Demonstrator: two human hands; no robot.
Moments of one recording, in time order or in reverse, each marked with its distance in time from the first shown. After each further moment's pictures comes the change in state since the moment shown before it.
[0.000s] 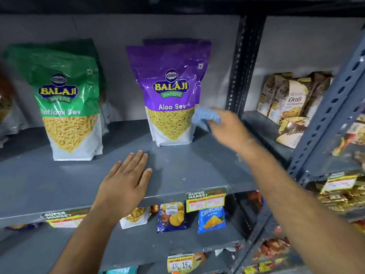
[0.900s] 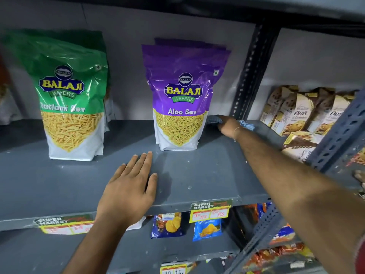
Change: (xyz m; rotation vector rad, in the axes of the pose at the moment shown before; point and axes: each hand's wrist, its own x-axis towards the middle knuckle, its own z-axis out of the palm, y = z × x) left_hand 0.004 0.007 0.002 -0.075 0.066 -0.042; right_hand 0.125 0.112 0.027 -0.481 -0.222 0.214
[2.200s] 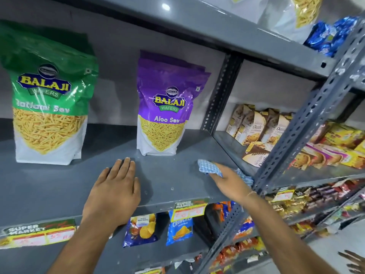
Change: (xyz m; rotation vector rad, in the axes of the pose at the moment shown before) left_hand 0.005 -0.007 0.004 0.072 -0.069 0.079; right_hand -0.237 -0.023 -0.022 0.177 -0.008 0.043
